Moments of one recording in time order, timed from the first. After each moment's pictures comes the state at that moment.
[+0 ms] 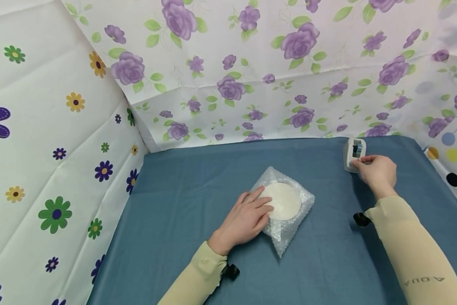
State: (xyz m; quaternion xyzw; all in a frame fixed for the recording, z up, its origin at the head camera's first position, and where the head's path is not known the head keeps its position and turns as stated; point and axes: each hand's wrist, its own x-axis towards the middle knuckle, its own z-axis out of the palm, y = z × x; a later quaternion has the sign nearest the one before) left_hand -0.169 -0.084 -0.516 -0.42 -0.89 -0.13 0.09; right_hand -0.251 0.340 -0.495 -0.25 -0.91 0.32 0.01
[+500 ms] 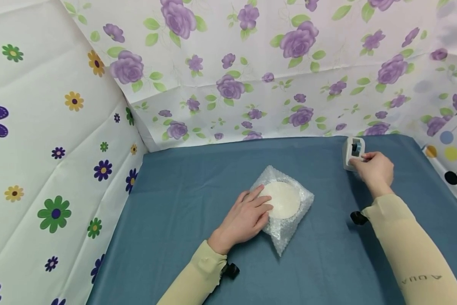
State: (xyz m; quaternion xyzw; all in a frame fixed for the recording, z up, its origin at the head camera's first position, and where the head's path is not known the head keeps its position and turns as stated) left_hand -0.168 -0.083 -0.519 -0.42 -0.89 -0.13 0.11; right_hand -0.247 0.334 -0.494 -0.26 -0.90 0.36 0.04
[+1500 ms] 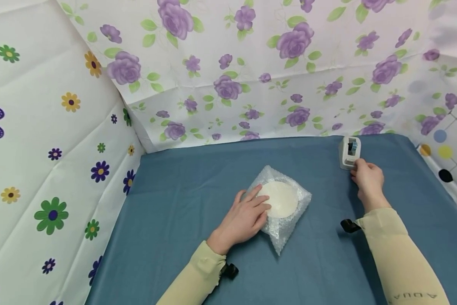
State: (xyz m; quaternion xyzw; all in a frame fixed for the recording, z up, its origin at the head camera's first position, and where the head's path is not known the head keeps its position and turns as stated) left_hand -0.166 -0.081 -0.520 -0.41 -0.90 -0.14 0.10; right_hand -0.233 0.312 -0.505 -0.36 -0.70 0.61 0.06
